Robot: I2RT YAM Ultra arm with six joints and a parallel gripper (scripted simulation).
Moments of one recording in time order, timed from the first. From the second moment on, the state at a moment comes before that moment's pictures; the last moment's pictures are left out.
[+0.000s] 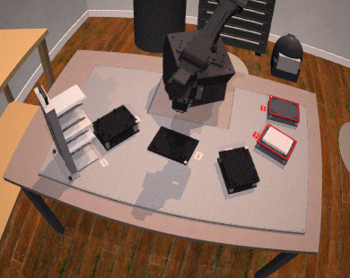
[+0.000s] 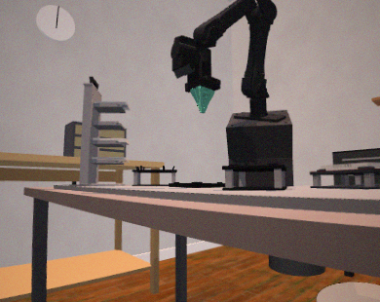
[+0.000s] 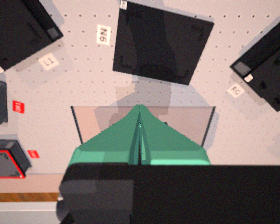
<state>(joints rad) -0.25 1.33 0.87 -0.76 -0.33 -0.18</state>
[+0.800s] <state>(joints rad) -0.45 1.43 0.94 -0.82 -0.38 -0.36</state>
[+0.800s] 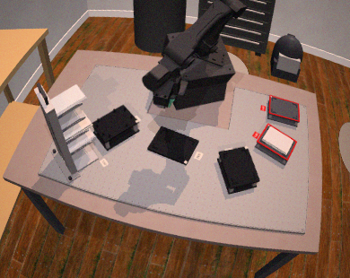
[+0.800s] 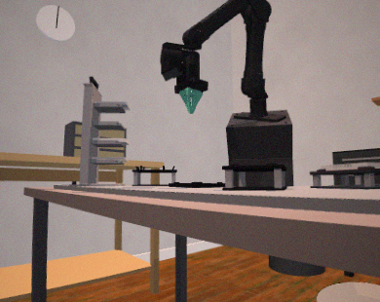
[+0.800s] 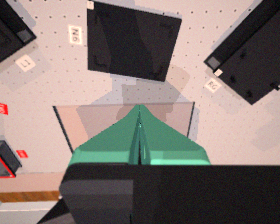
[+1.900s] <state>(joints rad) -0.69 1.36 0.65 -0.33 -0.47 -0.18</state>
